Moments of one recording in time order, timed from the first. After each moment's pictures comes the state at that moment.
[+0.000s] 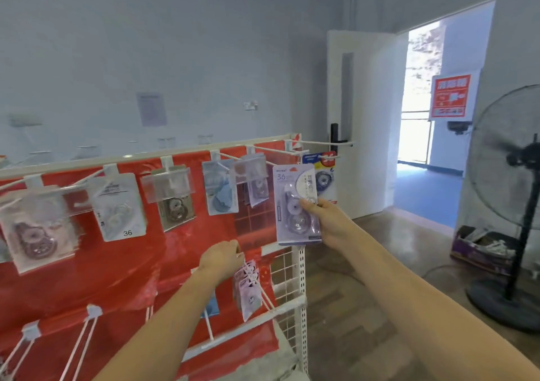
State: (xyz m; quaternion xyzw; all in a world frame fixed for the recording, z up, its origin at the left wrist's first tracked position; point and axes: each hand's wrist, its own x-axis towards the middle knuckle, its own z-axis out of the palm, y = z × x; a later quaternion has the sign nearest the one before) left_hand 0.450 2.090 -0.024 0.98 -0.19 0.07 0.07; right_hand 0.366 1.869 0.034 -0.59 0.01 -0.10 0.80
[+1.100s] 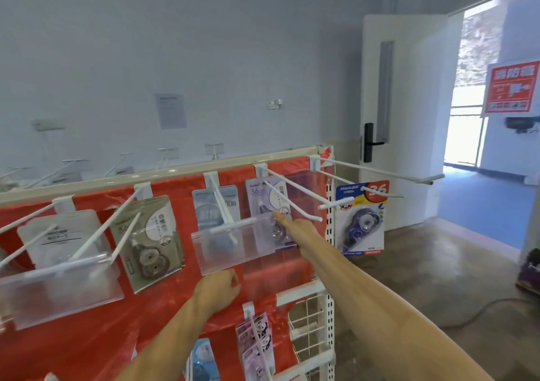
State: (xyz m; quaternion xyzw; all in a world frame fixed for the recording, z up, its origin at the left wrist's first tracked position) left_hand 0.620 2.072 -0.049 0.99 -0.15 0.04 0.07; right_hand 0.602 1.866 0.027 -0.72 0.11 -0.07 0.68
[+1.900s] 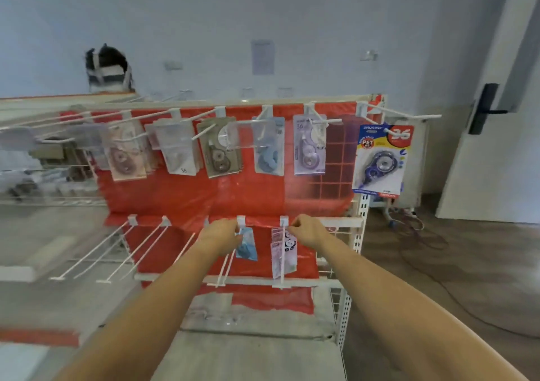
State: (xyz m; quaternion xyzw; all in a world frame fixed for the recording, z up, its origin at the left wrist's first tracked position) left_hand 0.431 2.092 -0.053 1.00 0.05 0.02 0.05; right_hand 0.461 1.881 -0.047 -0.94 -0.12 0.06 0.31
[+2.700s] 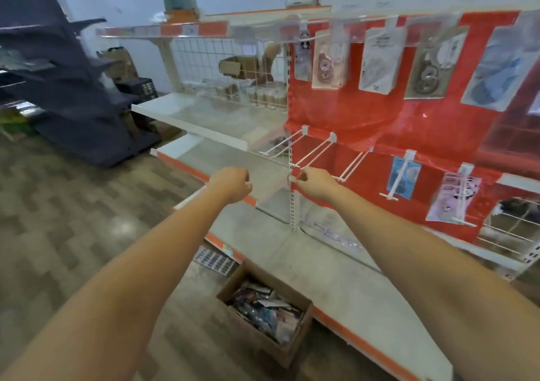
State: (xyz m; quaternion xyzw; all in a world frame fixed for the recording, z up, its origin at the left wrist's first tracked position) left_hand 0.119 2.309 -0.056 0.95 0.32 -0.02 0.01; right_hand 0.258 2.157 -0.068 -0.88 -0.40 0.14 0.23
